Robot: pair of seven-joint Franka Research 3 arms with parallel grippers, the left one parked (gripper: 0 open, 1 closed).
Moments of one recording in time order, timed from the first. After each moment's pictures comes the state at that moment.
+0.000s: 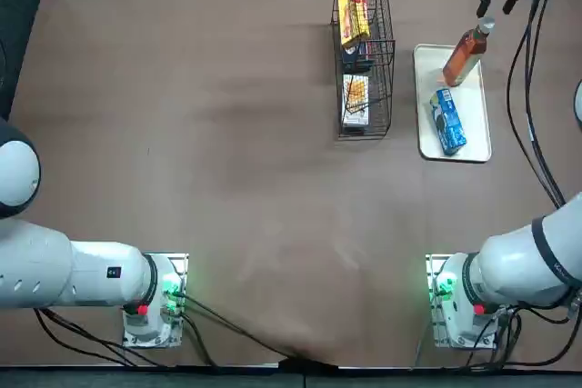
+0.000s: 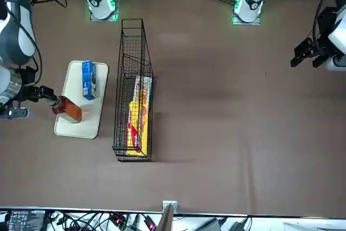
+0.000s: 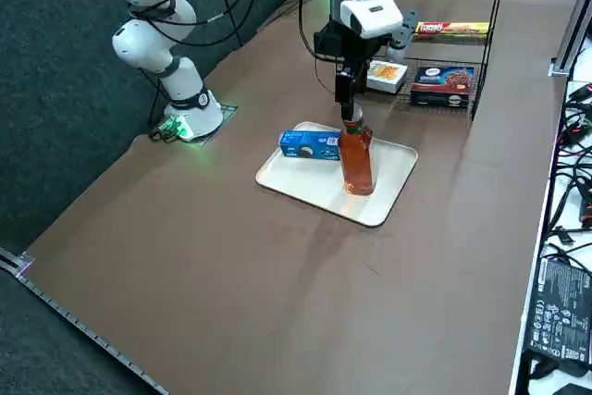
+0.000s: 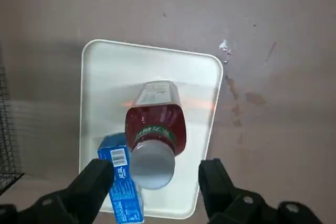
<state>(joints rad) -0.11 0.29 0.00 -1.64 -0.05 1.84 -0.16</state>
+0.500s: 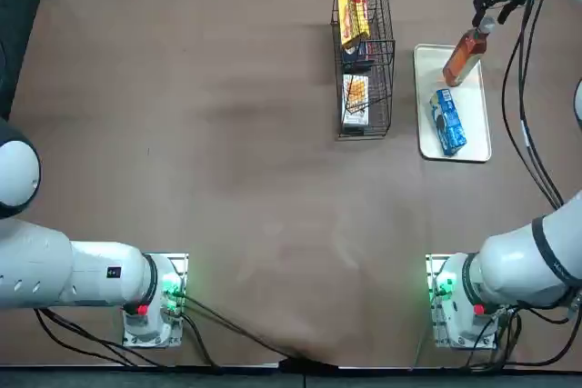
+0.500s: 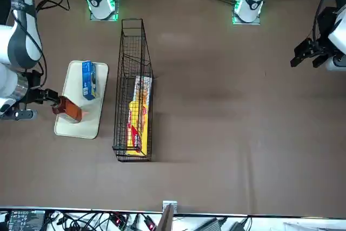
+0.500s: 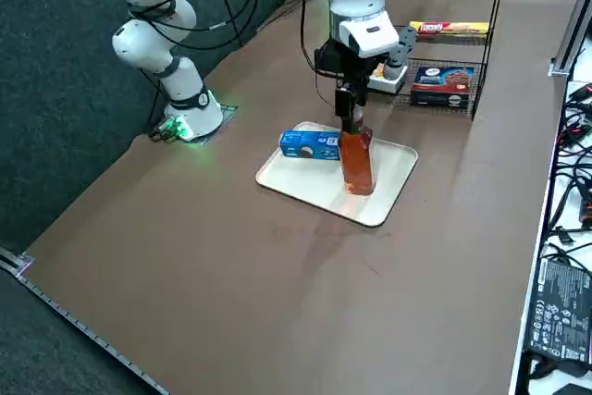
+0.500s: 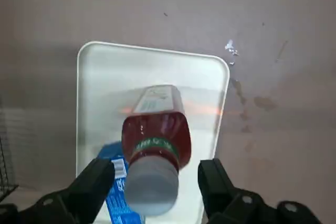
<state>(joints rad) -0.11 0.29 0.00 -1.73 -0.04 1.94 -0.15</state>
